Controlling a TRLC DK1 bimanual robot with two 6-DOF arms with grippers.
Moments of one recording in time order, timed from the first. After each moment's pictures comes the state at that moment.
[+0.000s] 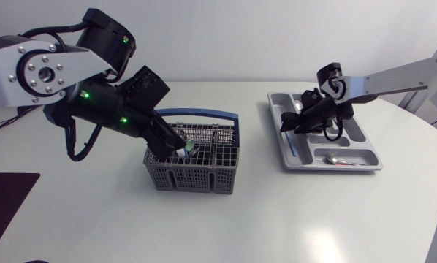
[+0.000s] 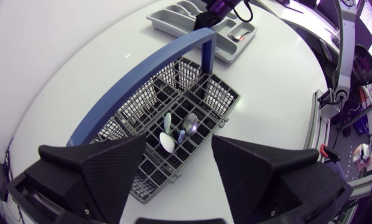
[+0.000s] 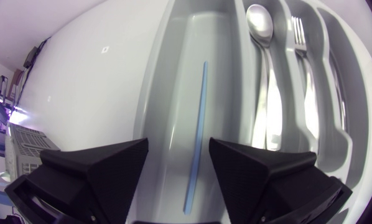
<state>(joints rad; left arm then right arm) -0.47 1.46 1.17 -0.66 0.24 0.36 0.00 2.18 1.51 -0.43 -0.29 0.01</state>
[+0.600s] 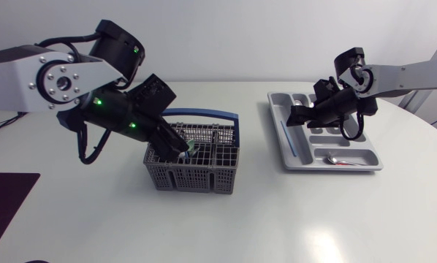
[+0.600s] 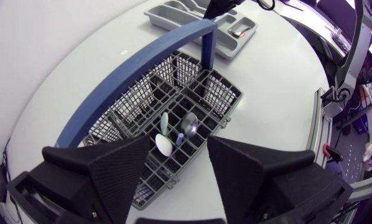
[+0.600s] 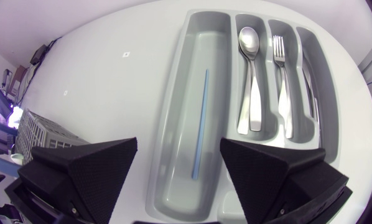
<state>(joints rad) -0.49 1.51 1.15 -0.62 0.24 0.36 0.00 1.92 1.33 -0.44 -0.27 -0.01</state>
